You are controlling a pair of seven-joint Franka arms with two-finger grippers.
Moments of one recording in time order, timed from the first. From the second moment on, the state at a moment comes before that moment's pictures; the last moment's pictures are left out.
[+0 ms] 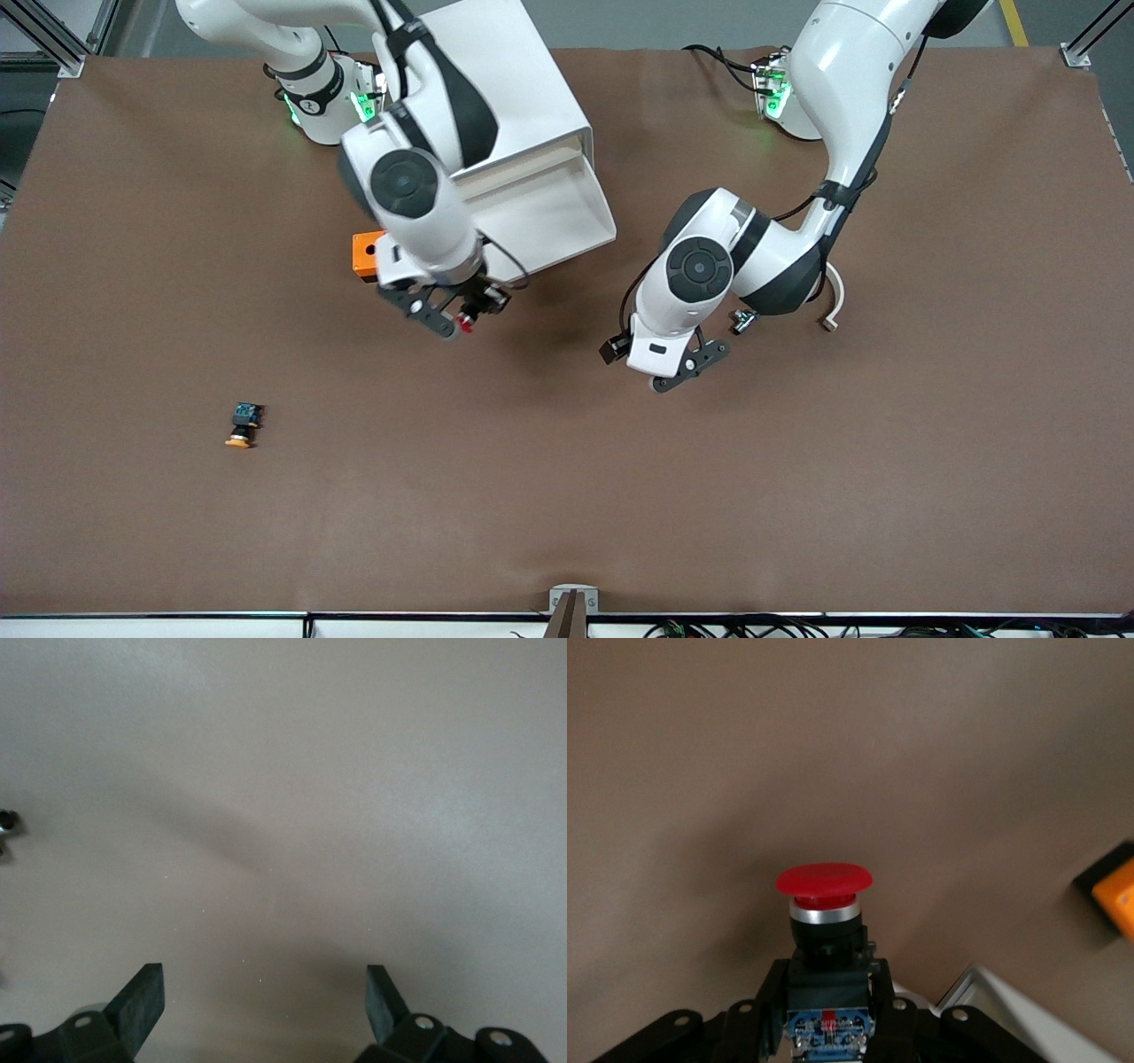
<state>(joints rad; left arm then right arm) -0.42 0.63 -0.24 -1.49 0.02 2.09 -1.14 0.65 0.38 -0.11 -1.65 0.12 2.01 1.02</state>
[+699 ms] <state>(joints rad) -0.55 0.63 -0.25 -1.50 0.02 2.11 -1.29 0.29 0.49 -0.12 -1.68 0.10 2.14 0.38</state>
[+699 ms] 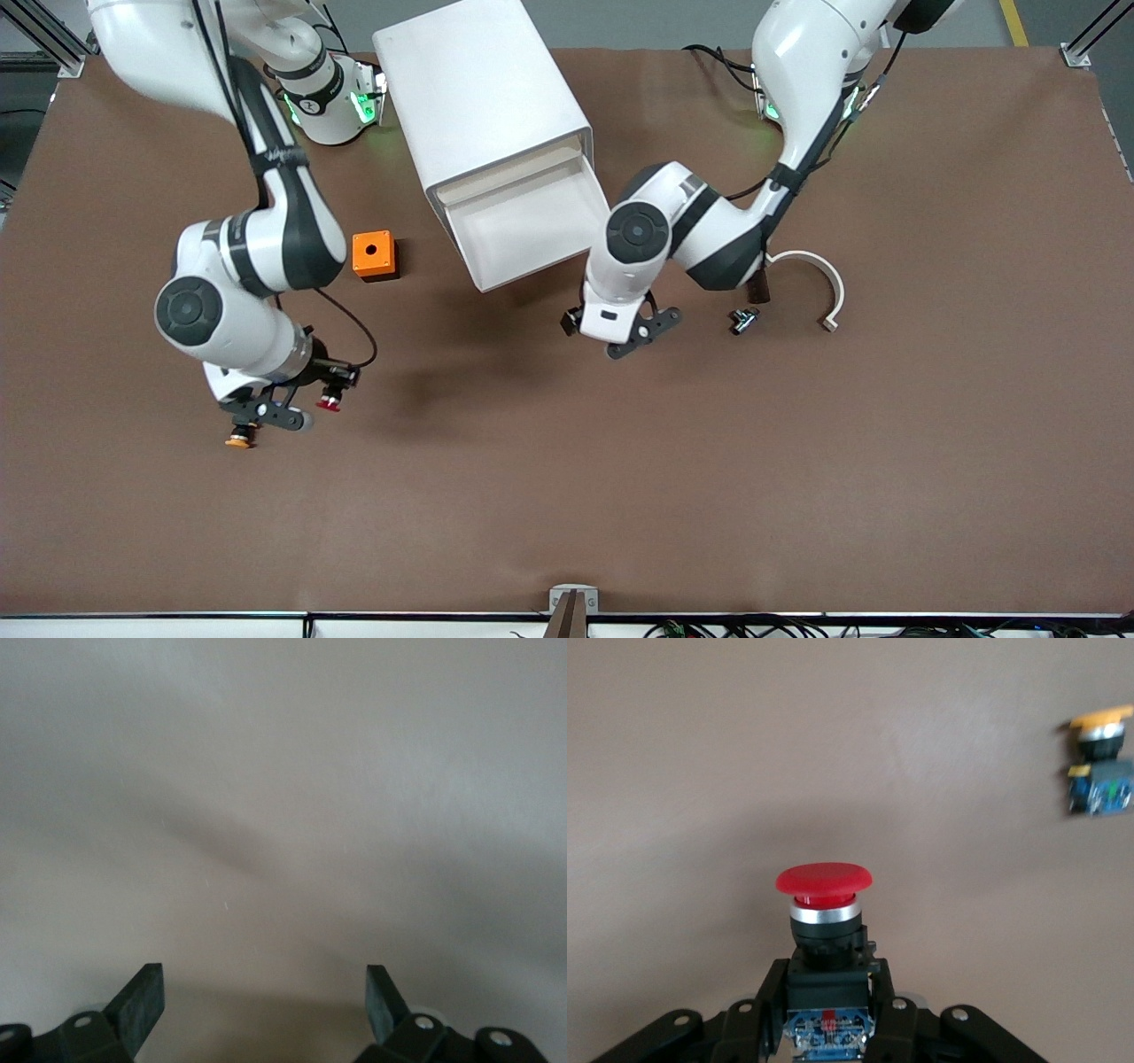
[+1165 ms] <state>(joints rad) -0.68 0.64 -0.25 -1.50 0.02 2.11 -1.38 0.17 0.62 -0.12 -1.68 0.10 2.28 0.19</state>
